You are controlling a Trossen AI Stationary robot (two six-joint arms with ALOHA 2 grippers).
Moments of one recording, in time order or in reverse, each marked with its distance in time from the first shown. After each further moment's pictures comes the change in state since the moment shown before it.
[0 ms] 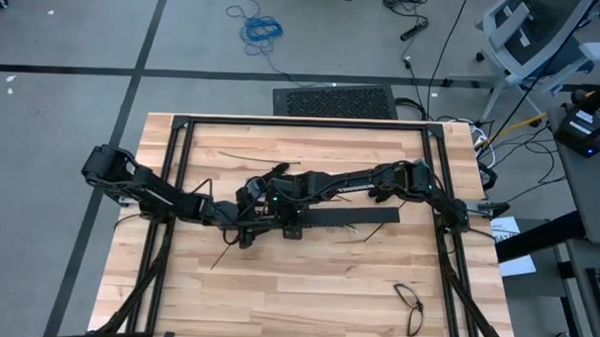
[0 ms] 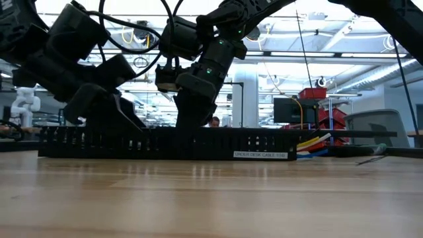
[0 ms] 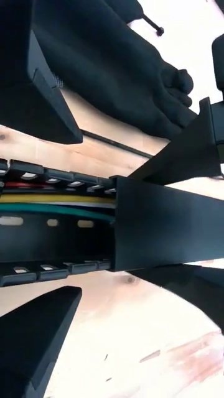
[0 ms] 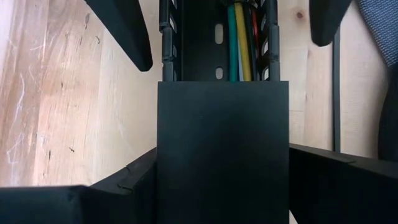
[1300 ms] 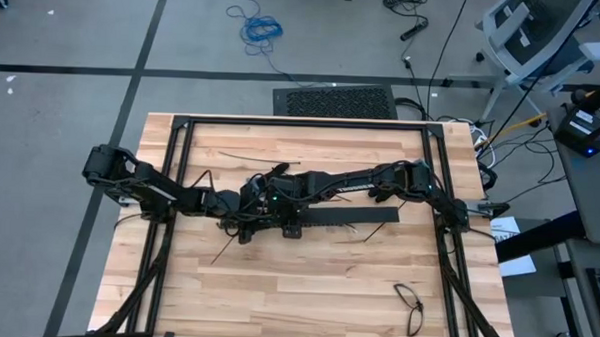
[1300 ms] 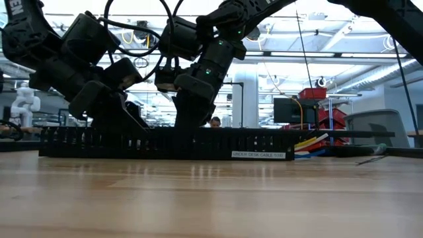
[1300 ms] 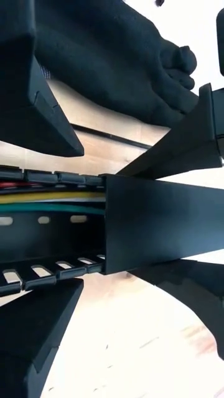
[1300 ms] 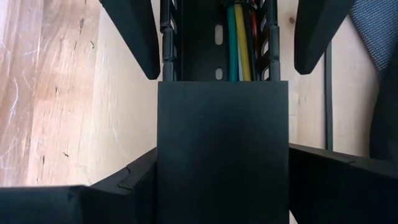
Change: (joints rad) left arm 0.125 0.000 0.000 0.017 0.217 0.048; right arm -0.001 -0.001 0.001 0.019 0.007 0.000
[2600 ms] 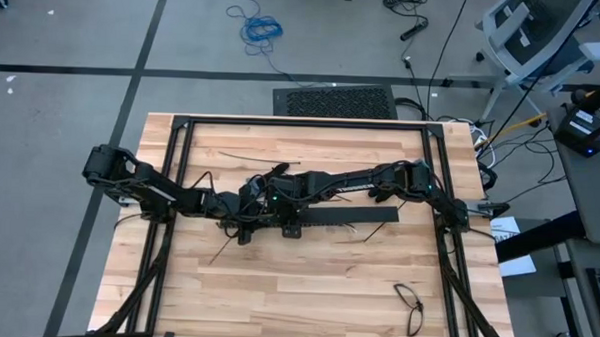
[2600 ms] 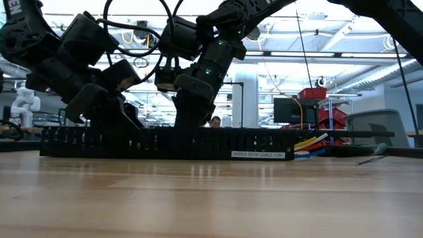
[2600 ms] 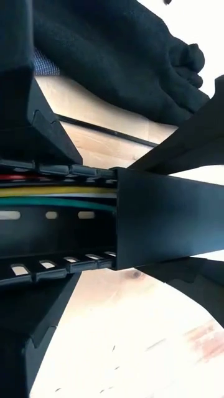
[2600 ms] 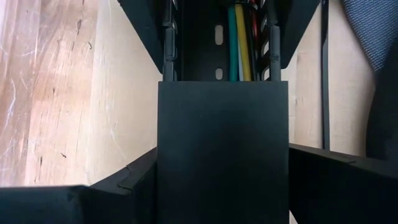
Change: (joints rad) left arm -0.015 0.001 -0.006 -0.011 -0.026 -0.003; right arm 0.000 0.000 0.000 0.002 0.002 0.000
